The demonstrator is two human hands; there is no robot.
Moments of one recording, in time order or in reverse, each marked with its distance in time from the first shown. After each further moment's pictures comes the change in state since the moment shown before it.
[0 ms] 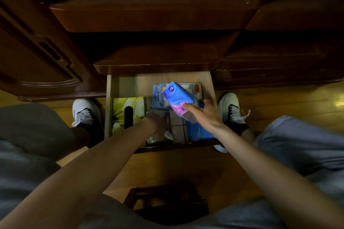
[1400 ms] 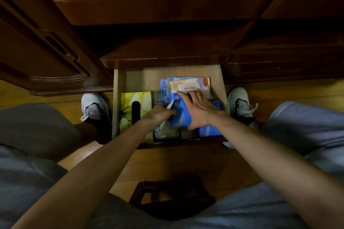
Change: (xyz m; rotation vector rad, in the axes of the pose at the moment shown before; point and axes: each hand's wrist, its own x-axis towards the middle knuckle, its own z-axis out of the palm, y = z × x) left_hand 0.011 -0.011 0.026 -1.810 0.422 -0.215; right_hand 0.034 -0.009 0.028 -0.997 -0.294 -0.650
